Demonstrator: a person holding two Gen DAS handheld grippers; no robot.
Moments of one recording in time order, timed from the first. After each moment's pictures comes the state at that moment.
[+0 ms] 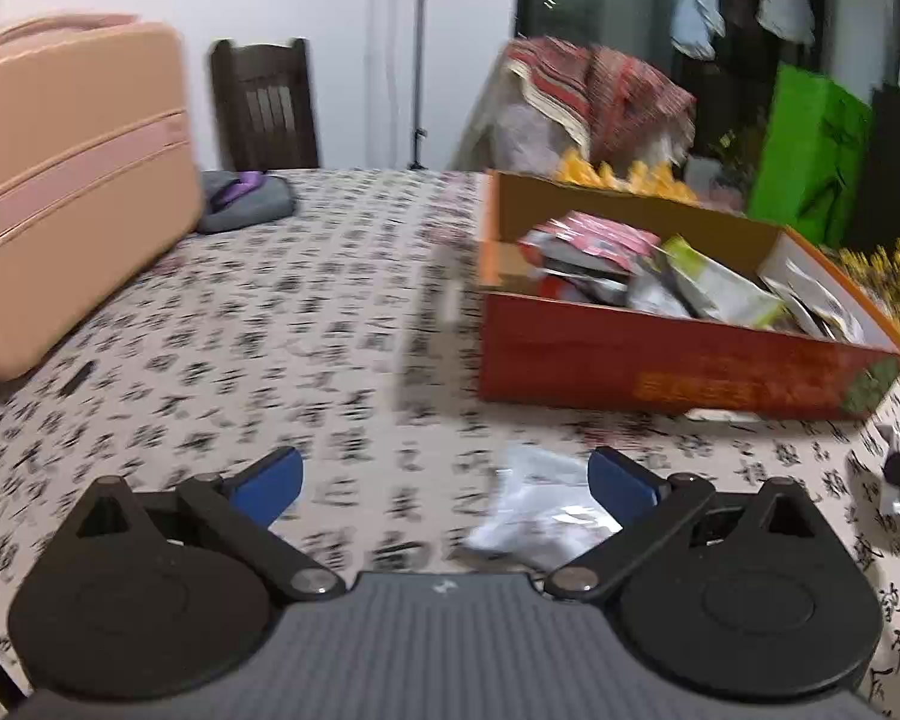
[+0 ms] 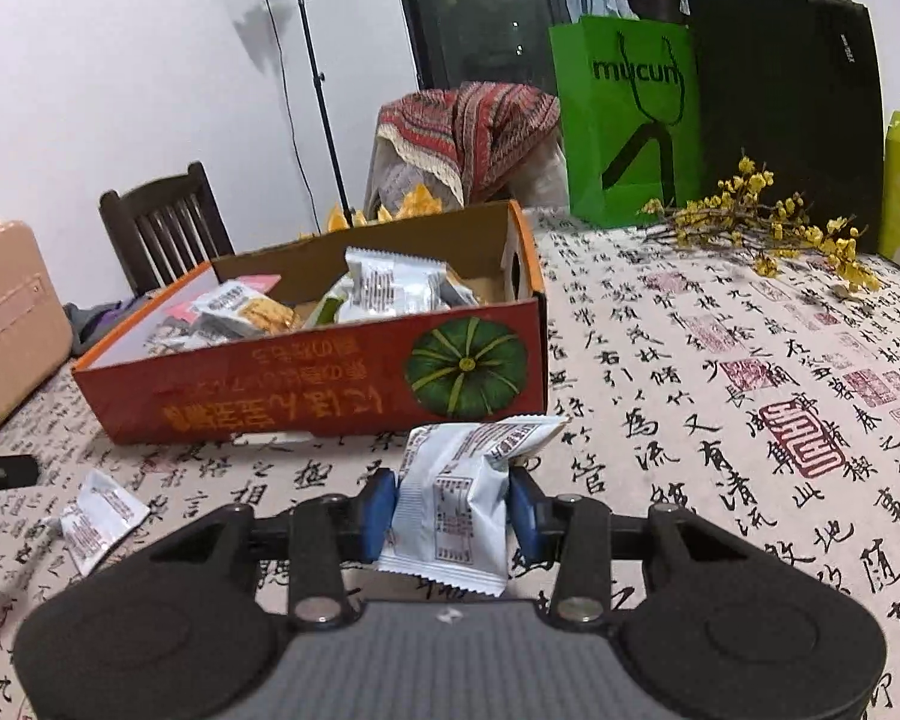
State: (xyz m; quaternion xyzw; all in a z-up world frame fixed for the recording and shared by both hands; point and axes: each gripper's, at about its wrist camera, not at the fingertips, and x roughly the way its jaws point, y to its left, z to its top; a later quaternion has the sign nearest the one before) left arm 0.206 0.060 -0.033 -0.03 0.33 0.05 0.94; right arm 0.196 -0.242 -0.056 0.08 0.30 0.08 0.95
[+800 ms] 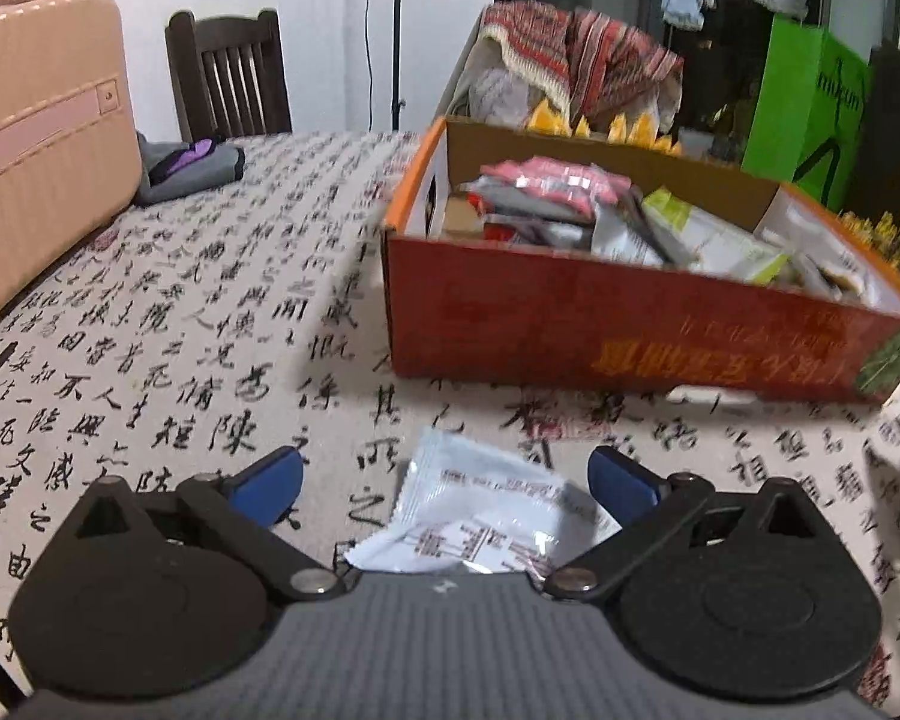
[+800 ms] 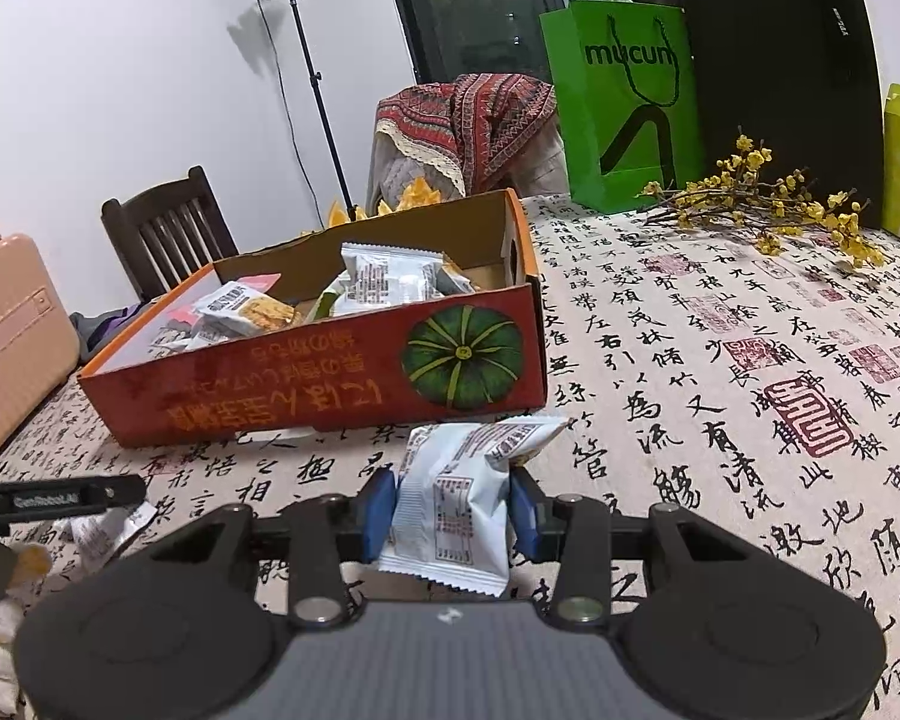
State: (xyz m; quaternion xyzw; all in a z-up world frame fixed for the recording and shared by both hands) left arm 0.236 0.035 -0.066 -0.03 0.34 0.05 0.94; right arm 0.197 -0.247 -0.060 0.11 0.31 0.08 0.94
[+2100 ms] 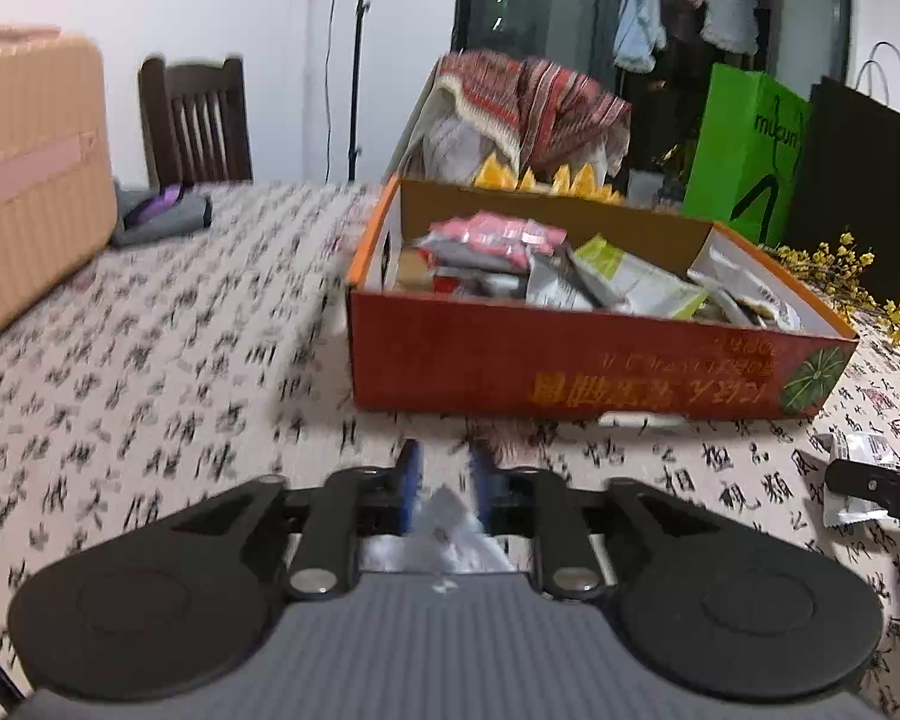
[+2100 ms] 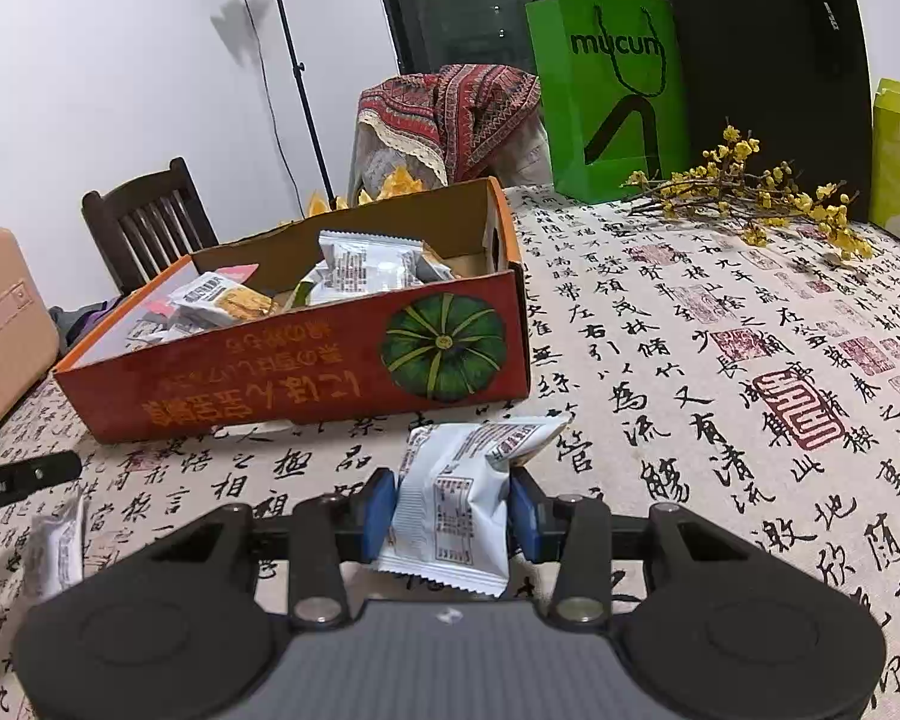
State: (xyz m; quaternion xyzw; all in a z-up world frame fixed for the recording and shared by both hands) left arm 0.212 0.034 -0.051 -0.04 0.31 0.00 0.95; right arm 0.202 -0.247 -0.064 0.10 0.32 0.06 0.94
